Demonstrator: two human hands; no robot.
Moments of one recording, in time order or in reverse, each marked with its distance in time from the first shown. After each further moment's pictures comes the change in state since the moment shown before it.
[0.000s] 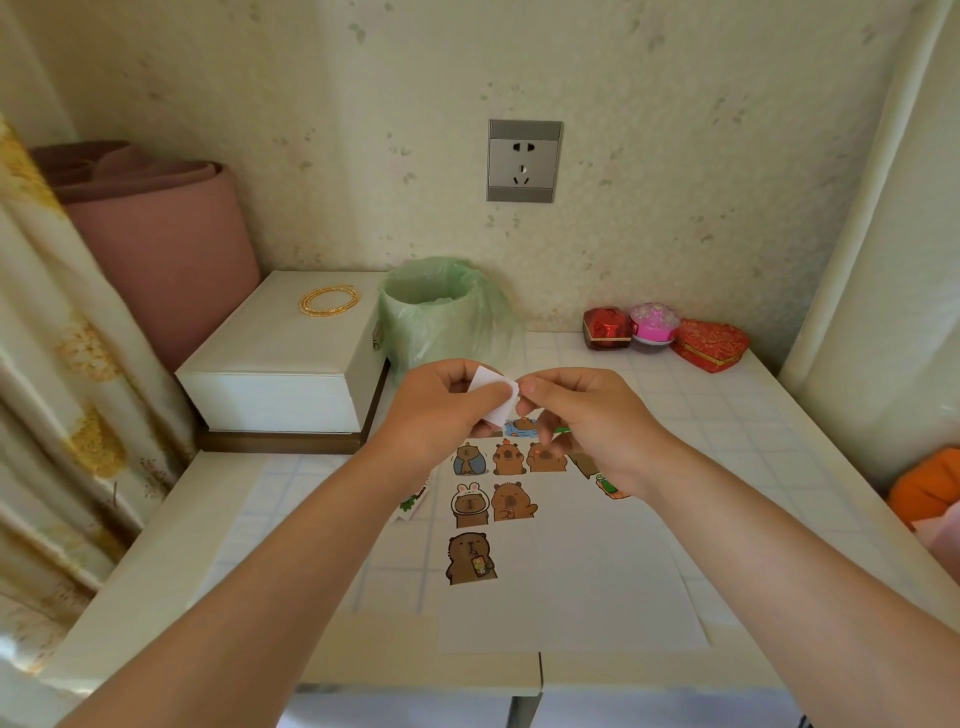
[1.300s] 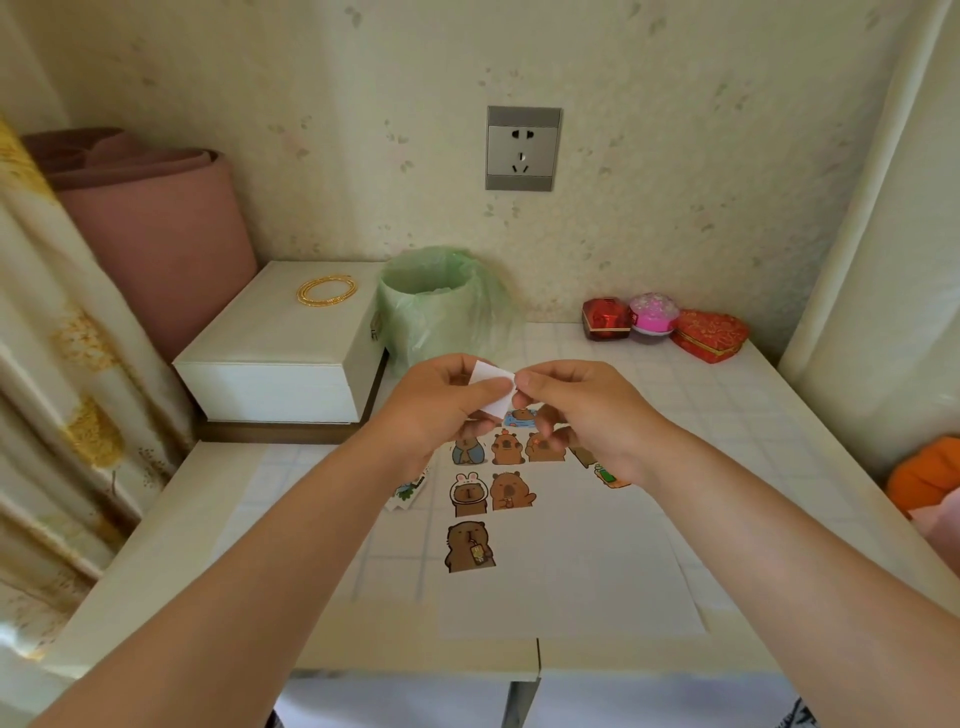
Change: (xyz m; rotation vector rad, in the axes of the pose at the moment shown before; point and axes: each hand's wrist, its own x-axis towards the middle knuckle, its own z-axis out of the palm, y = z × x) left_hand 0.005 -0.003 -0.004 -0.104 -0.112 -0.130; right_hand 0.001 -0.001 0.000 -0.003 -0.018 0.090
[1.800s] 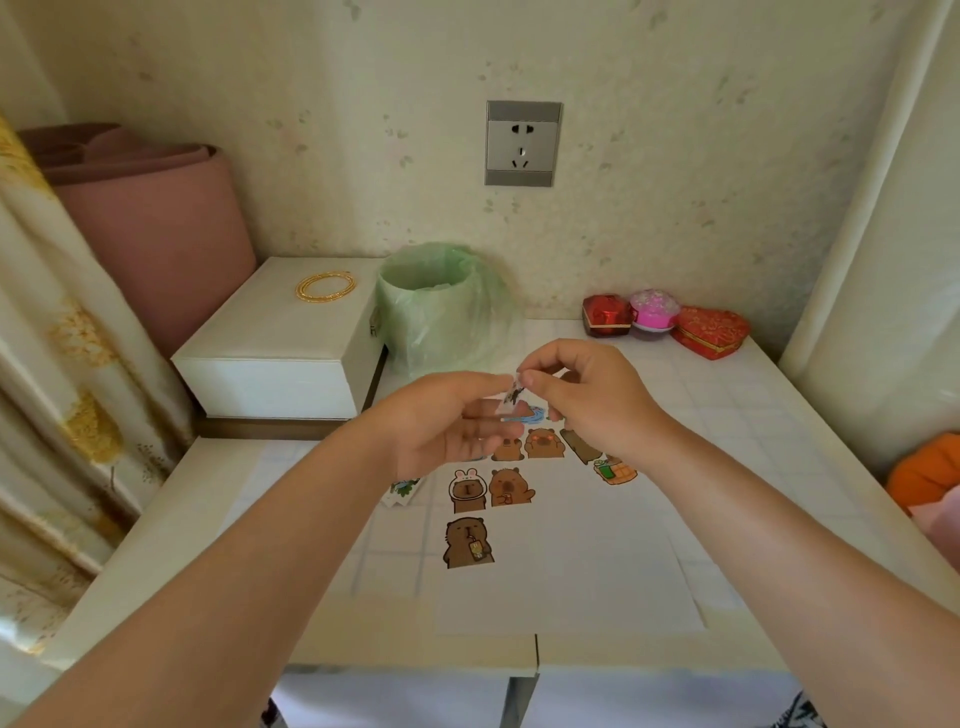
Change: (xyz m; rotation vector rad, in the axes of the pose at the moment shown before) left_hand -0.006 0.007 0.001 -0.162 -0.225 -0.280; right_hand 0.007 0.004 -0.008 -0.418 0.126 -0.335
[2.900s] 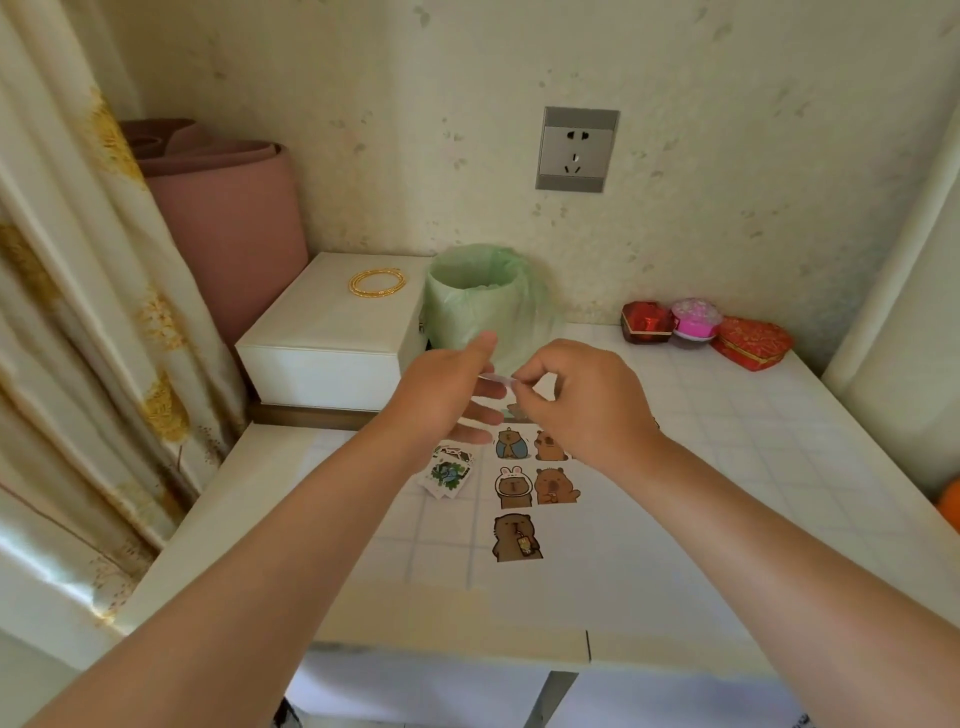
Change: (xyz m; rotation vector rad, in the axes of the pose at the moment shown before) left_hand -0.021 0.007 -0.031 0.250 0.393 0.180; right_hand 0.001 -0.019 0.053 -0.441 0.143 -0.302
